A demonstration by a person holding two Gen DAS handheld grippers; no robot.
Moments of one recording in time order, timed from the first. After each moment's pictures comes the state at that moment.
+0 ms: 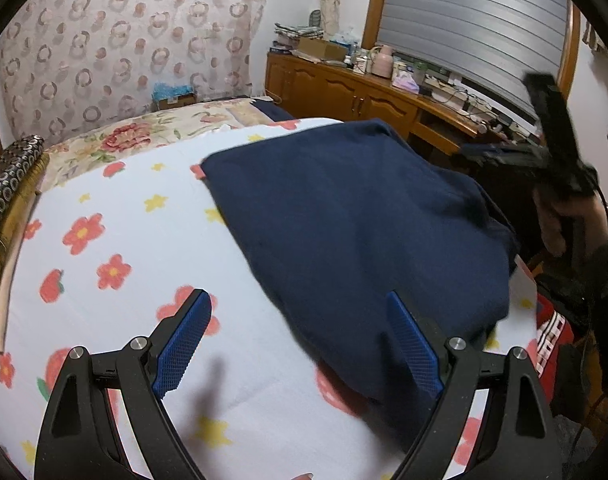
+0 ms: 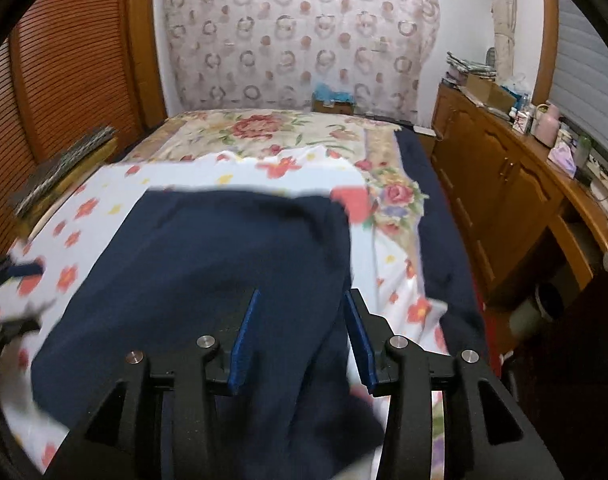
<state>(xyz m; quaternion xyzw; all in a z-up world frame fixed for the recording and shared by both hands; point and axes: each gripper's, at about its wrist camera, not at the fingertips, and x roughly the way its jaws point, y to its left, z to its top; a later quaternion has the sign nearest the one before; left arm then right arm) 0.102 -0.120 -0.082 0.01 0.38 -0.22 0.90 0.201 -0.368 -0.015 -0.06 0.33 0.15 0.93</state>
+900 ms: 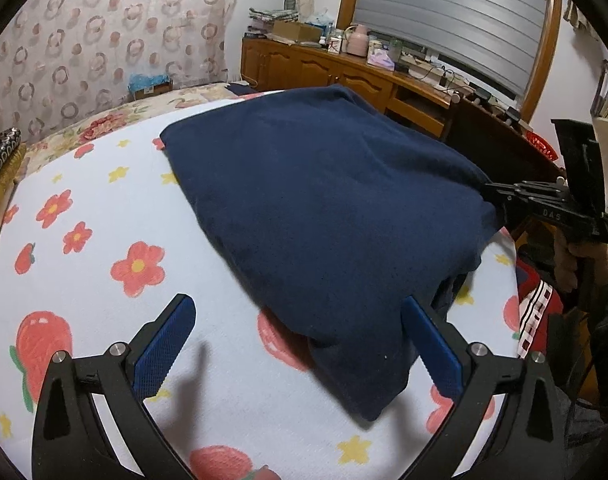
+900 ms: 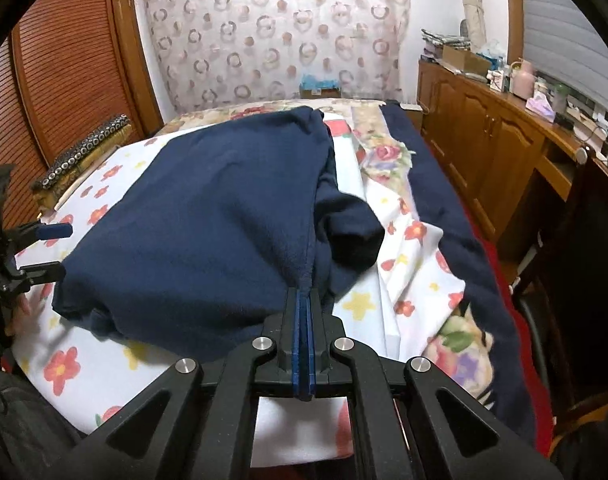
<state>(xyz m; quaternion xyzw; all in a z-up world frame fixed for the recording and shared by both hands) 0.070 -0.144 -0.094 0.03 0.40 -0.25 0.88 0.099 -0.403 -0.048 0.00 0.34 0.13 0.93</state>
